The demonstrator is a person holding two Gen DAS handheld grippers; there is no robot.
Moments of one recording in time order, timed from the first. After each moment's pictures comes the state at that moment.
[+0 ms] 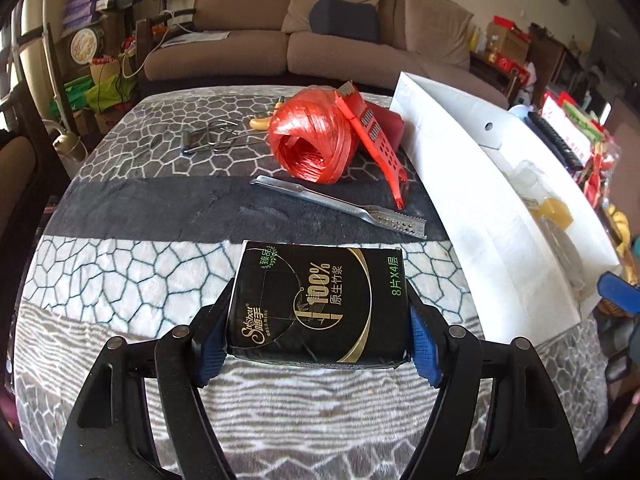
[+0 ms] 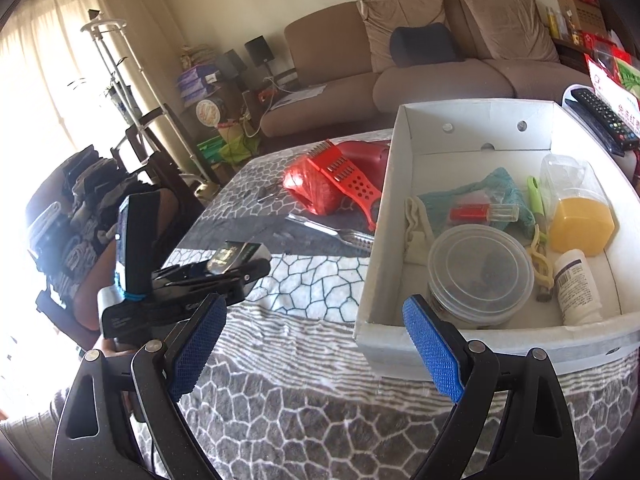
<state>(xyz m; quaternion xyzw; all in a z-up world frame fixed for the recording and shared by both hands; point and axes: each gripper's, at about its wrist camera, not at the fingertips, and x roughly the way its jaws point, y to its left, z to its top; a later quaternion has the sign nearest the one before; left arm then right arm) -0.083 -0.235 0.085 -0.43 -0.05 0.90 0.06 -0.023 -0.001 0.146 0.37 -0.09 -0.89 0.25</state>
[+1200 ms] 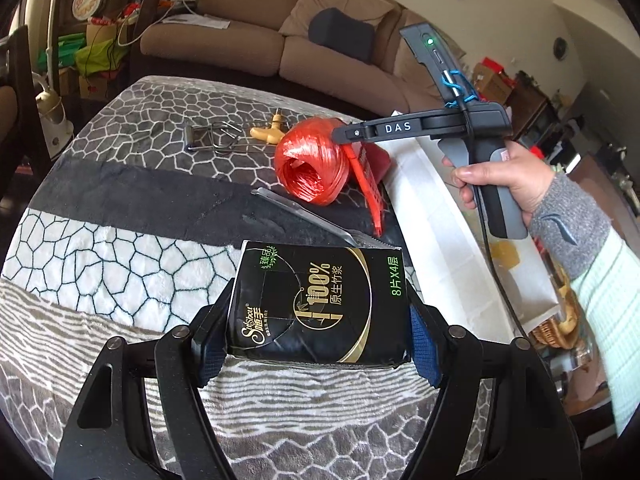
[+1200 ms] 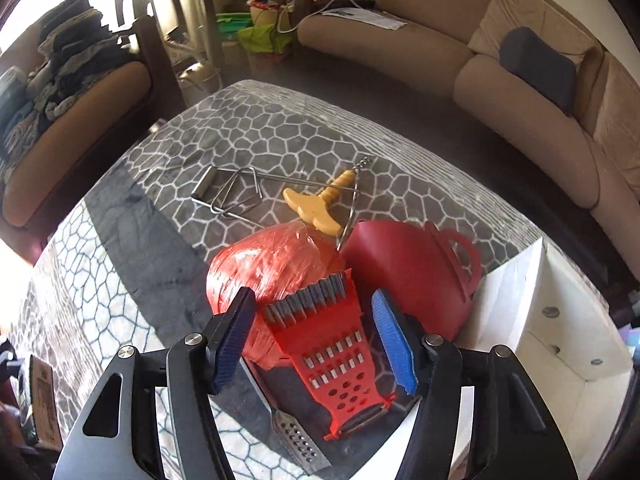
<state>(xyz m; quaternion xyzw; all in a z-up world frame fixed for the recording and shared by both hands) -0.085 -0.283 0.107 -0.43 -0.16 0.88 0.12 -0.309 -0.153 0.114 0.47 0.20 -0.80 0.32</state>
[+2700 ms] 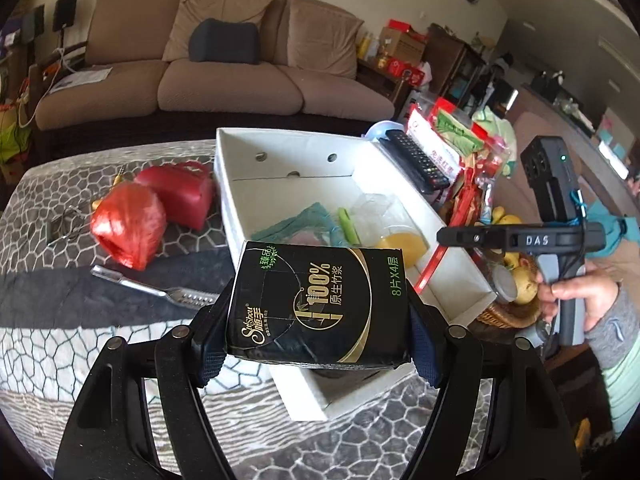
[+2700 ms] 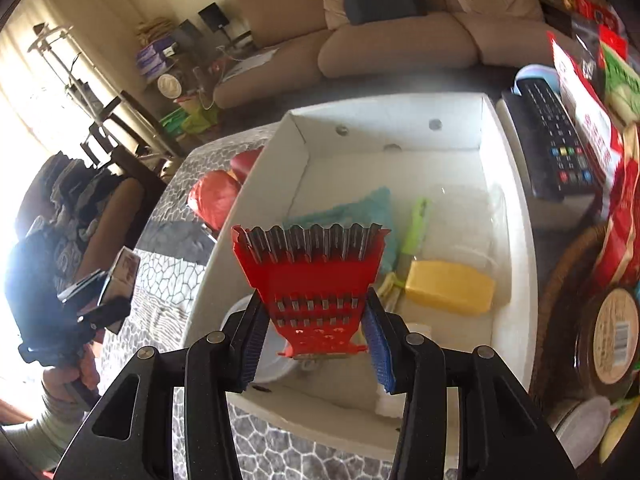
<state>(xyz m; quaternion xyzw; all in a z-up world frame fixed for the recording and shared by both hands) -0.122 -0.076 0.186 -0.41 -0.06 0.88 0.24 -0.153 0.174 0.179 0.49 -0.09 -0.84 0.23</state>
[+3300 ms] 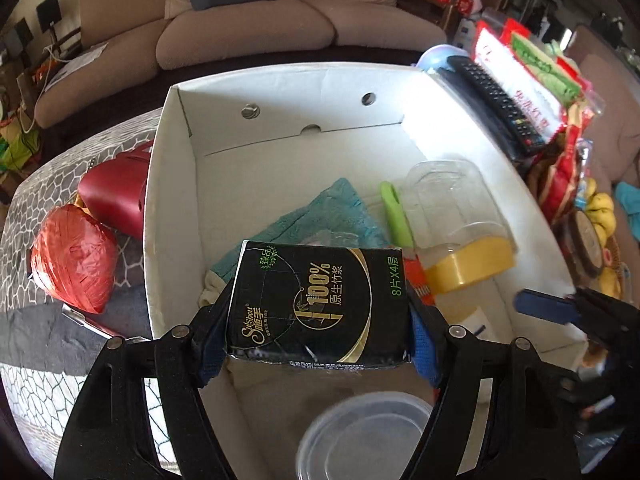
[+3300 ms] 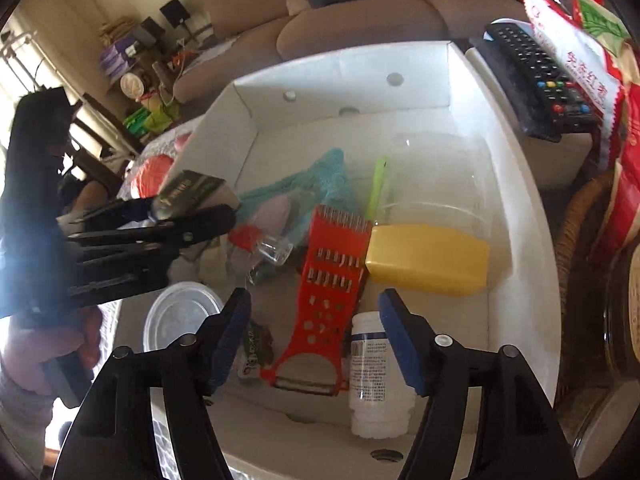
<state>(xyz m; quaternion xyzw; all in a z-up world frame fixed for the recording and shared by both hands) -0.237 0.022 0.098 -0.52 0.04 0.84 0.14 -0.149 0.189 0.129 0.49 -0.10 -0.85 0.17</state>
